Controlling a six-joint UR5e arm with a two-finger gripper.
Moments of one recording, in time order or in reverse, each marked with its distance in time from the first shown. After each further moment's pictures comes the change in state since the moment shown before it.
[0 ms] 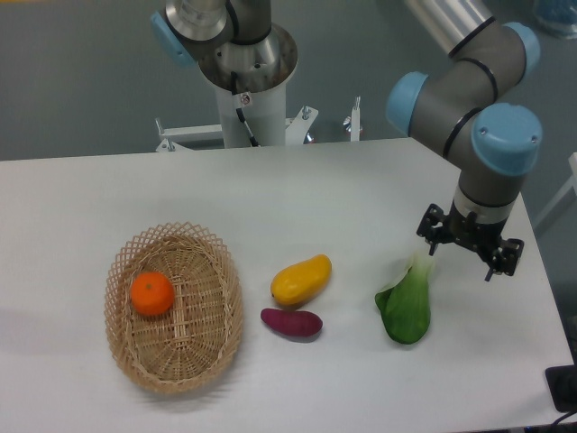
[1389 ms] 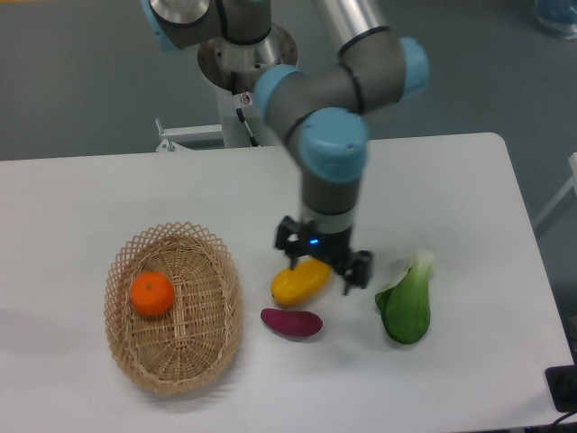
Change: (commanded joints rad) arm -0.181 0.149 -0.156 -0.012 -0.075 -0.215
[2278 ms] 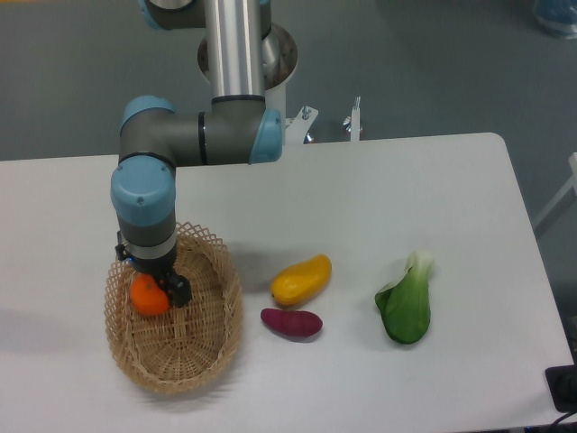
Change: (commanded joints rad) arm -0.443 -0.023 -0.121 0.103 -0.025 -0.268
